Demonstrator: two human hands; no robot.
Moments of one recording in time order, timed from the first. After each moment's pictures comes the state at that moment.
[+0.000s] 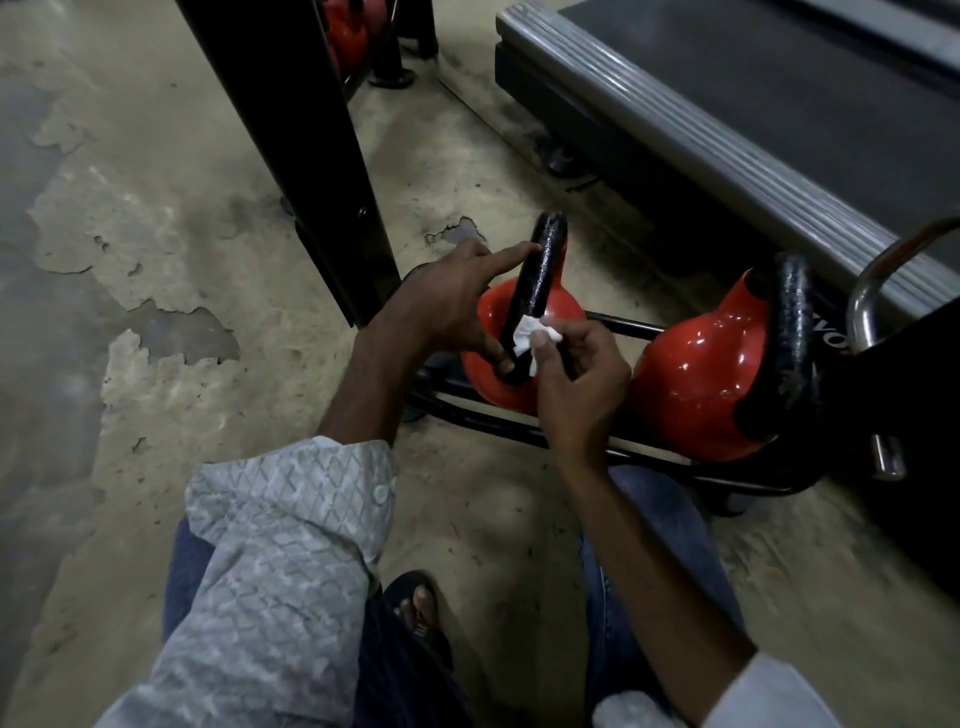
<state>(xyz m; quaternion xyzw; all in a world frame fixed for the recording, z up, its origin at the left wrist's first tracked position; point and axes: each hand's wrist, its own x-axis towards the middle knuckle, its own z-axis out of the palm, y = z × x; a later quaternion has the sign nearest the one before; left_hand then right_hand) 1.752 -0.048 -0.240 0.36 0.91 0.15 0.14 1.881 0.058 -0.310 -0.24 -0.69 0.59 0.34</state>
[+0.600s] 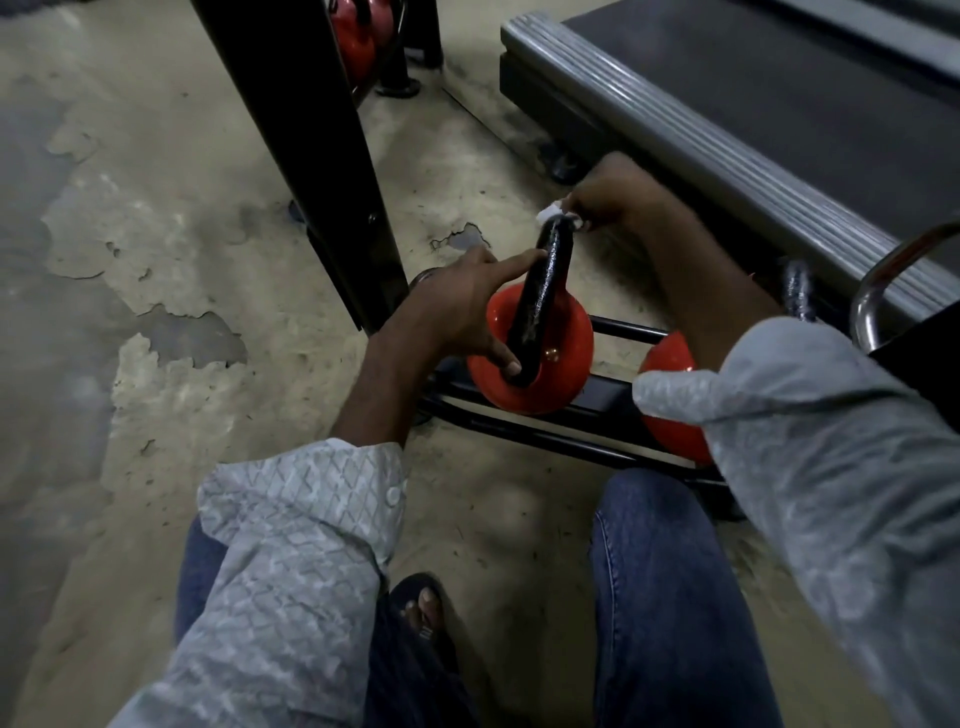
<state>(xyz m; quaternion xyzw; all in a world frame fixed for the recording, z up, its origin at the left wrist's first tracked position) 1.758 -0.047 -0.236 0.35 0.91 0.15 0.16 1.712 0.182 -0.221 -0.26 -0.88 0.40 -0.04</state>
